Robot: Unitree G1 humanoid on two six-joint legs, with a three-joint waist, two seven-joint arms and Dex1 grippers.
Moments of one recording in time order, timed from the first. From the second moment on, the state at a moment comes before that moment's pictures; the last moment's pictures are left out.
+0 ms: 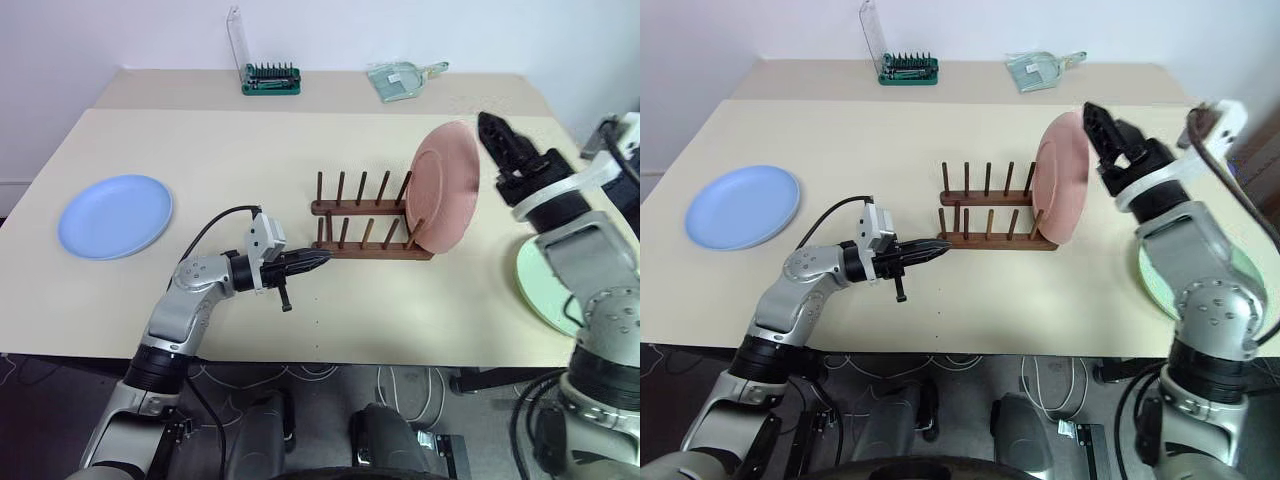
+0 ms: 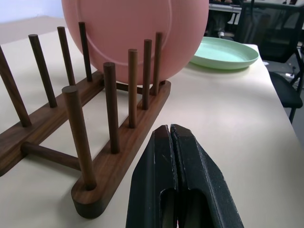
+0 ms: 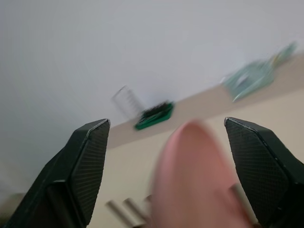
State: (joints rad) left arm -0.40 0.39 -0.14 0.01 -0.36 0.21 -1.03; right arm -0.41 -0.57 -0.43 -0.39 1.20 0.63 -0.09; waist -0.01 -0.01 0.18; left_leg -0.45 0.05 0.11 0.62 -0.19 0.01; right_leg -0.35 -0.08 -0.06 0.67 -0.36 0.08
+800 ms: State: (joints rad) left arm -0.40 0.38 -0.17 0.08 -0.35 0.18 -1.09; right arm 0.17 -0.88 -0.38 -0.45 0.57 0.82 0.23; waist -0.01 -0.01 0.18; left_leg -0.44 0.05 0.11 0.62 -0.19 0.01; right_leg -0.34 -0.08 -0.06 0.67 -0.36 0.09
